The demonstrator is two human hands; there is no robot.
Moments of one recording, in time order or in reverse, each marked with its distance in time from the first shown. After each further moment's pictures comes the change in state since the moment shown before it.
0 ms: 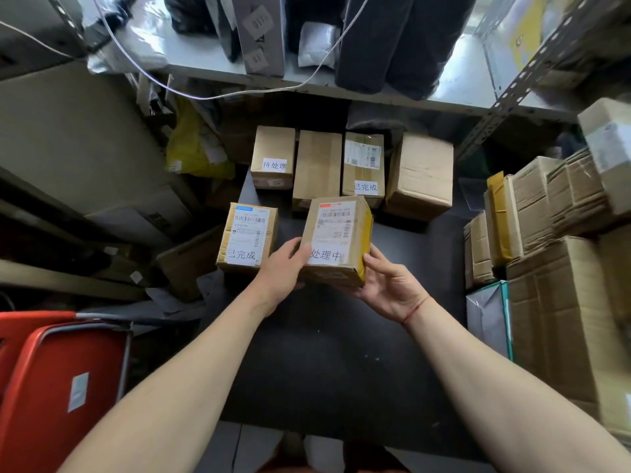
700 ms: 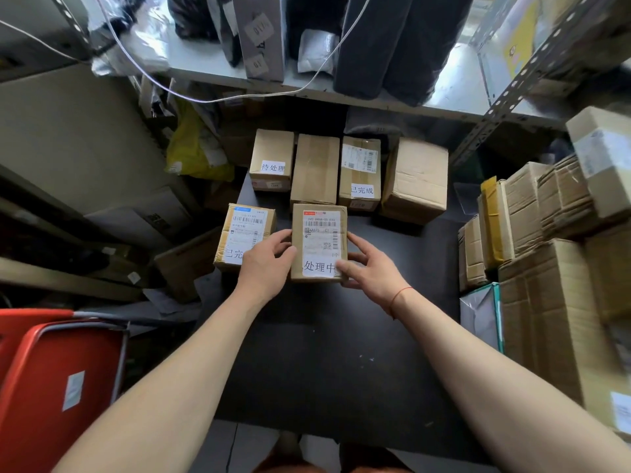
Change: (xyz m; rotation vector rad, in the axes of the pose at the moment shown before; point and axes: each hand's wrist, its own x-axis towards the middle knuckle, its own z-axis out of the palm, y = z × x) left_hand -0.006 0.003 -0.009 0.278 0.274 0.150; right_hand 0.000 -0.008 0.043 -0.928 0.381 -0.135
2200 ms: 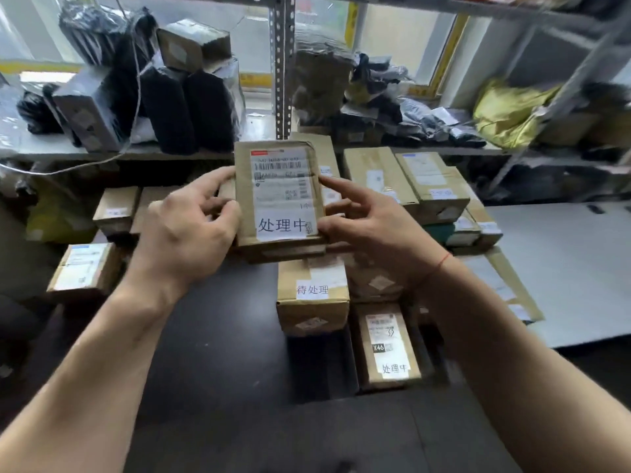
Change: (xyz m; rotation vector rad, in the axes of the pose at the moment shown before) left_hand -0.327 0.268 0.166 0.126 0.222 0.585; right_hand -0.372 -0.036 -0.308 -0.057 0.151 -0.444
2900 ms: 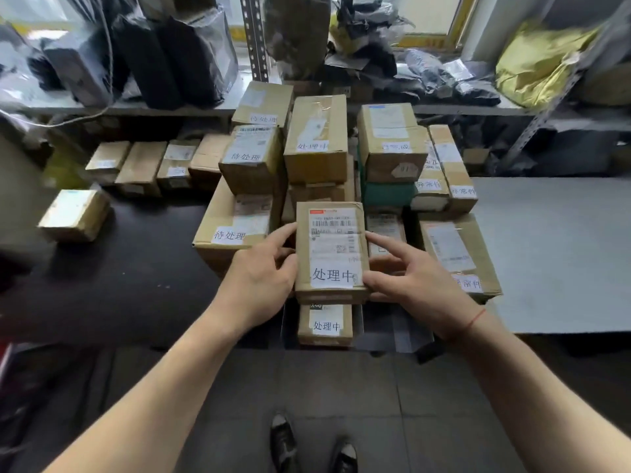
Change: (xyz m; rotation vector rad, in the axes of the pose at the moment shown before) left_hand -0.125 0.056 0.225 -0.091 -0.312 -0.196; right_hand -0.134 0.171 -0.173 -0.026 -0.057 0.186
